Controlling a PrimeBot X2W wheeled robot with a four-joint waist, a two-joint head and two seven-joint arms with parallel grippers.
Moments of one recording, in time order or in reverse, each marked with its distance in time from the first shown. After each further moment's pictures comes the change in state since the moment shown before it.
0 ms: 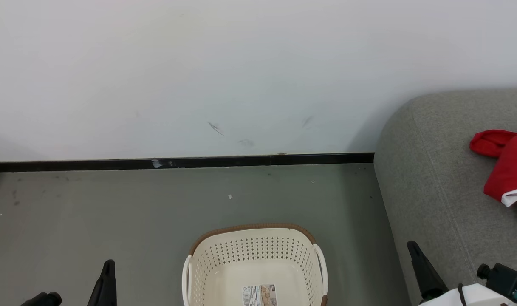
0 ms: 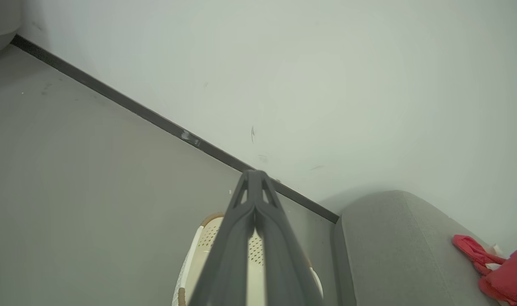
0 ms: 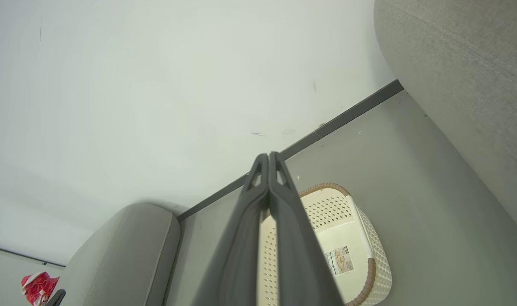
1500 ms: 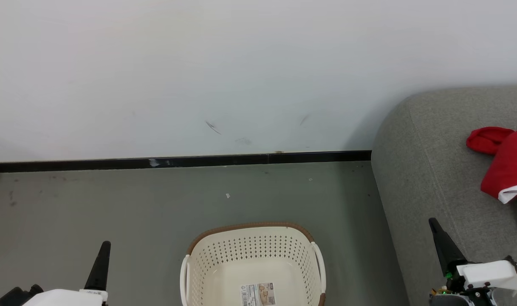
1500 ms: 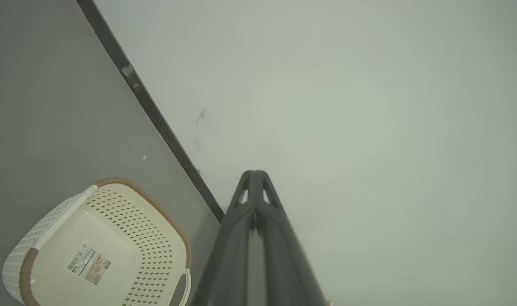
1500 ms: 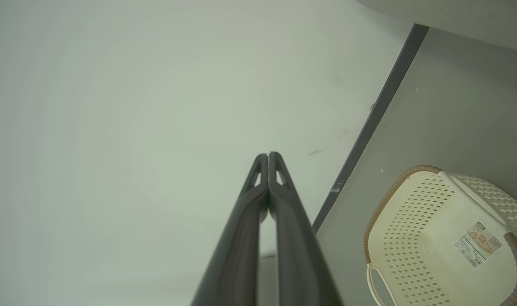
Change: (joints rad) left arm -0.109 -0.050 0.109 0.116 -0.584 -0.151 0.132; right arm -0.110 -0.056 -0.033 0.086 0.713 0.000 0.099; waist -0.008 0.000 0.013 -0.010
